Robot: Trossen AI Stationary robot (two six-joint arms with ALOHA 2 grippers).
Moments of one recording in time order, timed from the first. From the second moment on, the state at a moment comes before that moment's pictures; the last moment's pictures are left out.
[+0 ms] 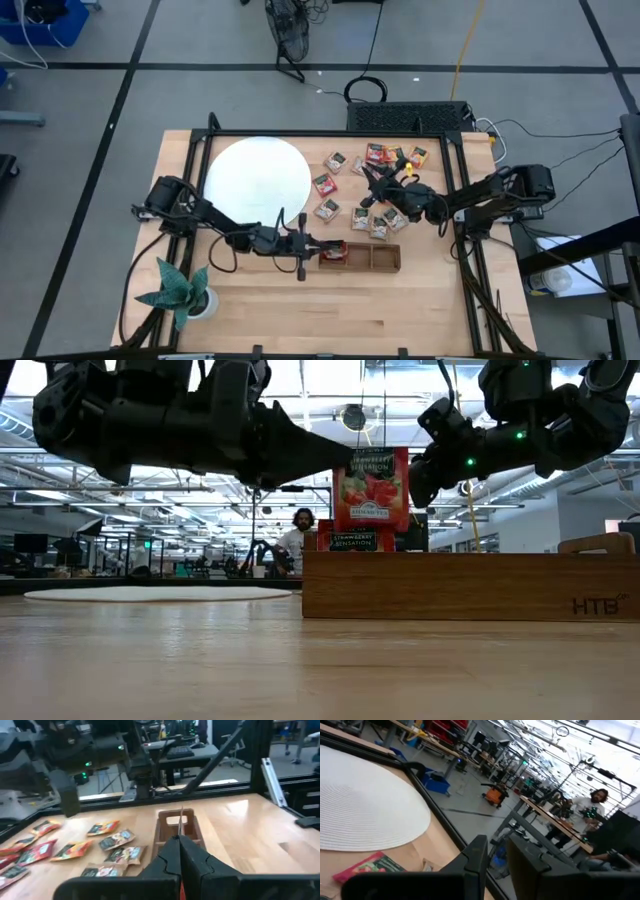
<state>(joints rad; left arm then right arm) -0.27 1.89 0.67 1.17 -0.26 0.09 -0.08 1.47 0.38 1.12 0.73 -0.56</state>
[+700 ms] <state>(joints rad) -0.30 1.89 0.67 1.05 -0.37 0.06 -0.07 1.47 0.38 1.11 0.73 -0.56</state>
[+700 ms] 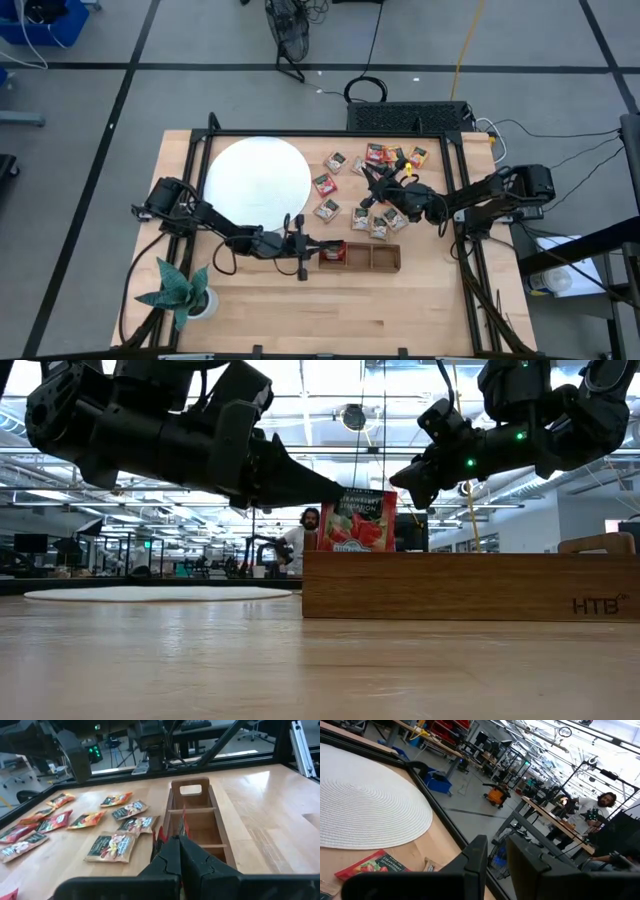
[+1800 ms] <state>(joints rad) -0.28 1.83 0.67 1.06 -0.37 0.16 -0.07 1.47 0.38 1.11 0.73 -0.56</state>
